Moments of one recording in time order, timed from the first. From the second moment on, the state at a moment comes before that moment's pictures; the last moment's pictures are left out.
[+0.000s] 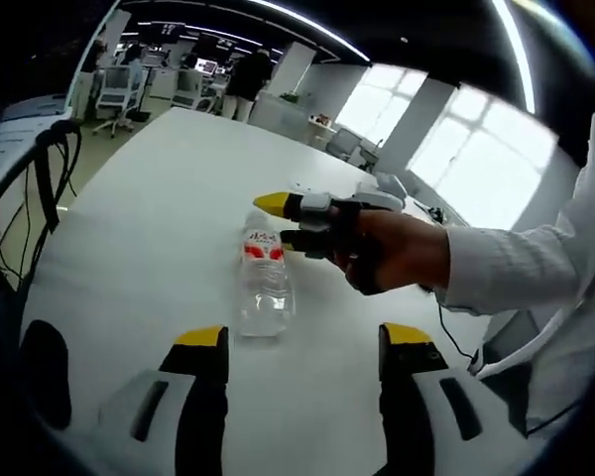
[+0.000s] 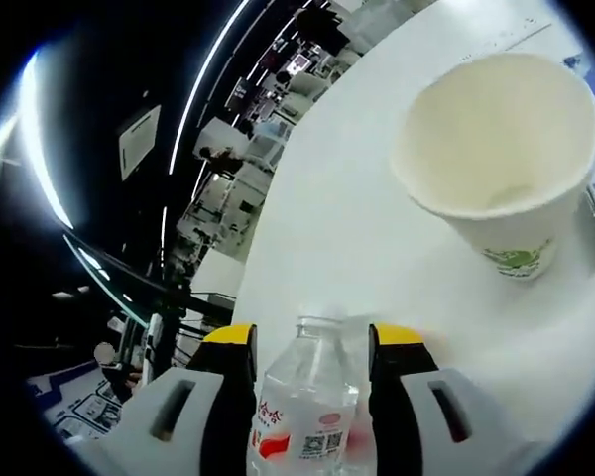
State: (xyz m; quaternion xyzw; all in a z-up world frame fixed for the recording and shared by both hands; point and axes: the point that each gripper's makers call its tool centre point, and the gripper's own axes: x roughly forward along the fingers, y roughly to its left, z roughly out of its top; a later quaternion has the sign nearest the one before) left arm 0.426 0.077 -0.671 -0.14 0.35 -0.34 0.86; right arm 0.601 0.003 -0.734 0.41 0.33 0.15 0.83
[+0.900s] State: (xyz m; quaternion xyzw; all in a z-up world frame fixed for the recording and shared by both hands) left arm 0.421 0.067 -0.686 -0.16 0.35 -0.35 0.85; right arm 0.612 0.008 -0.743 0.48 0.32 0.14 0.80
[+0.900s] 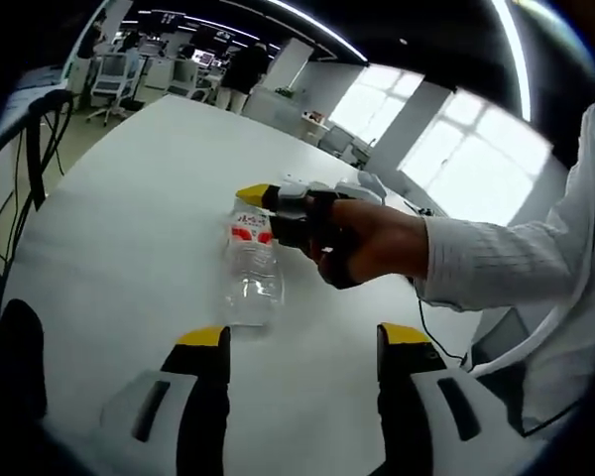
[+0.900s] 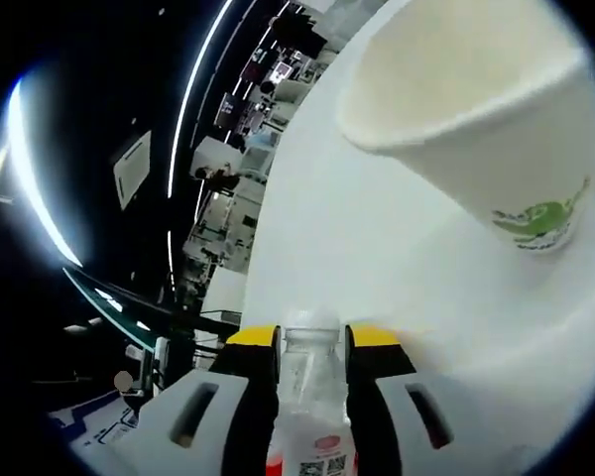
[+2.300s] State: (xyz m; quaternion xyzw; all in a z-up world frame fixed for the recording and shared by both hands) left arm 0.497 0.039 -0.700 -0.17 0.32 -0.44 0.82; right arm 0.560 0.050 -0.645 0.29 0.21 0.40 0.84
